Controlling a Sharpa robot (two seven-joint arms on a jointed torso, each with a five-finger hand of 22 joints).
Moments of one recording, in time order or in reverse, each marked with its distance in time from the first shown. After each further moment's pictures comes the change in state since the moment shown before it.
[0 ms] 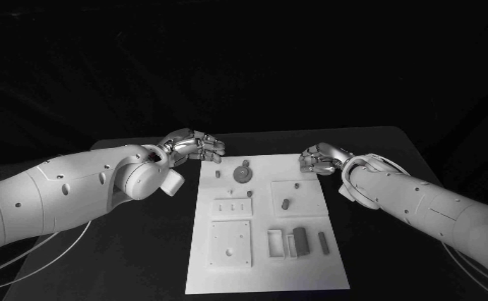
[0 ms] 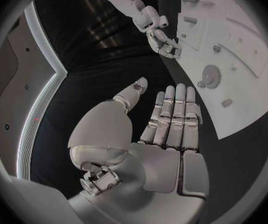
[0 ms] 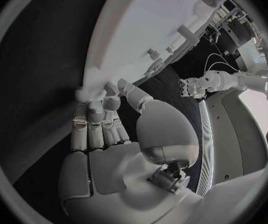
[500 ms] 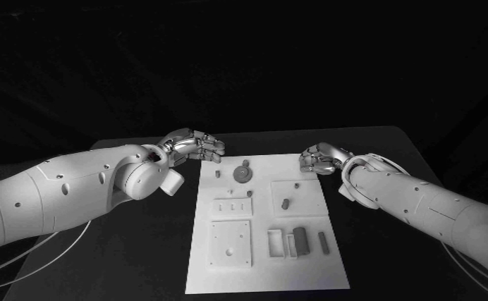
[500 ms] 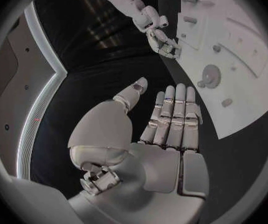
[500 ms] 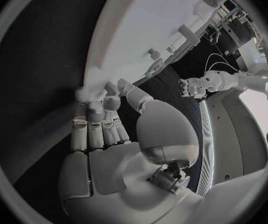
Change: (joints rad) left arm 0.001 -0.001 0.000 0.000 0.000 0.000 -0.001; left_hand 0.000 0.000 0.000 0.000 0.000 0.000 0.000 0.000 0.000 0.000 0.000 0.000 0.001 0.000 0.000 0.000 0.000 0.000 0.000 0.000 0.000 0.000; right arm 0.000 0.003 0.000 -0.006 0.000 -0.002 -0.003; right_hand 0.000 0.000 0.000 0.000 0.000 0.003 0.002 0.000 0.000 0.000 0.000 0.000 -0.002 0.002 0.002 0.000 -0.001 0.000 0.000 0.000 0.000 0.000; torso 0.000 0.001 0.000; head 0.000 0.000
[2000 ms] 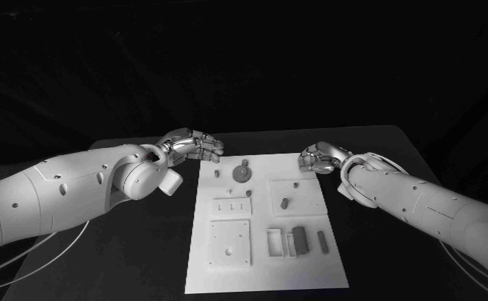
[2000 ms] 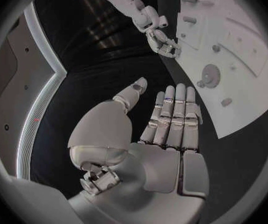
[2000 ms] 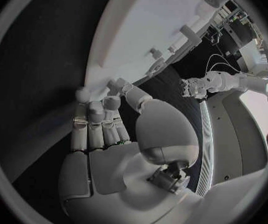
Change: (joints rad) left arm 0.001 -0.001 0.000 0.000 -0.001 0.000 -0.003; left_hand -0.004 -0.004 0.000 0.000 0.000 0.000 0.000 -0.004 0.001 0.000 0.000 0.000 0.001 0.000 0.000 0.000 0.001 0.000 0.000 0.000 0.000 0.000; right arm 0.000 0.001 0.000 -0.001 -0.005 -0.009 -0.004; right_hand 0.029 0.008 0.003 -0.003 0.000 0.052 -0.031 0.029 0.018 -0.008 -0.011 0.000 -0.007 -0.007 -0.014 0.005 -0.007 0.006 -0.002 0.002 0.004 0.000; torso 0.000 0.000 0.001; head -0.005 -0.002
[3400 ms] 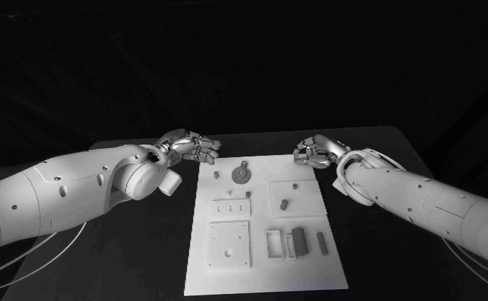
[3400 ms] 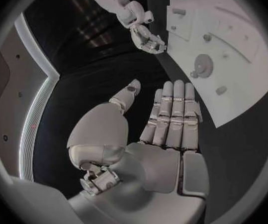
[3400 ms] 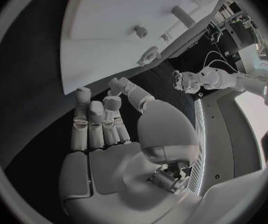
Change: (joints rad) left arm 0.005 0.000 0.000 0.005 -0.045 -0.093 -0.065; left_hand -0.097 0.002 -0.018 0.057 -0.044 0.064 -0.025 0.018 0.016 0.111 -0.050 0.028 0.035 0.097 -0.047 0.031 0.034 -0.001 0.079 -0.039 0.025 0.016; right arm 0.033 -0.054 0.002 0.159 -0.010 -0.099 -0.040; right_hand -0.025 0.025 -0.006 0.005 0.039 0.028 -0.003 0.013 0.009 0.016 -0.016 0.007 -0.001 0.017 -0.009 0.006 0.000 -0.007 0.011 -0.011 0.011 0.000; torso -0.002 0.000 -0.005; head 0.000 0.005
